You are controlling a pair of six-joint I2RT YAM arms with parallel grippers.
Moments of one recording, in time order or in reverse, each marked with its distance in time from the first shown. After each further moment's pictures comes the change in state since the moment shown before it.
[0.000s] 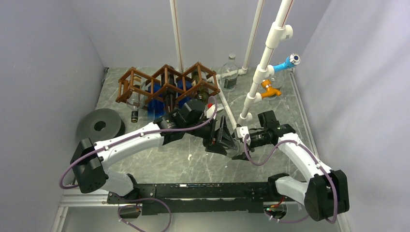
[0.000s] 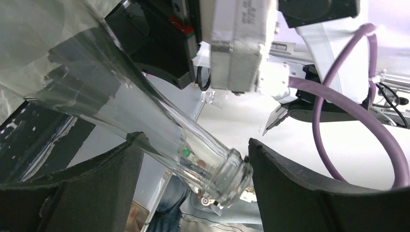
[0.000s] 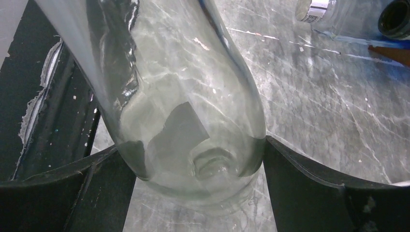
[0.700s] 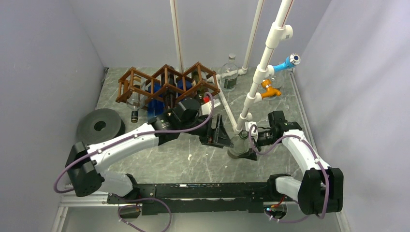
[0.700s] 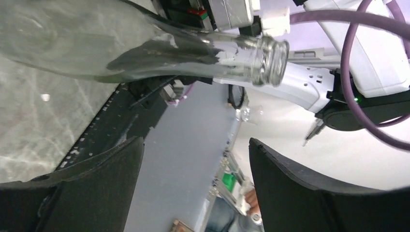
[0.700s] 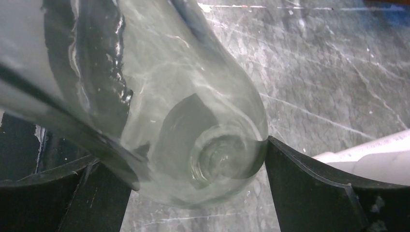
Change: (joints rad) left arm 0.017 -0.032 -0.002 0.006 -0.073 0.200; right arm -0.195 0.053 0.026 -0.173 -0.058 -0.111
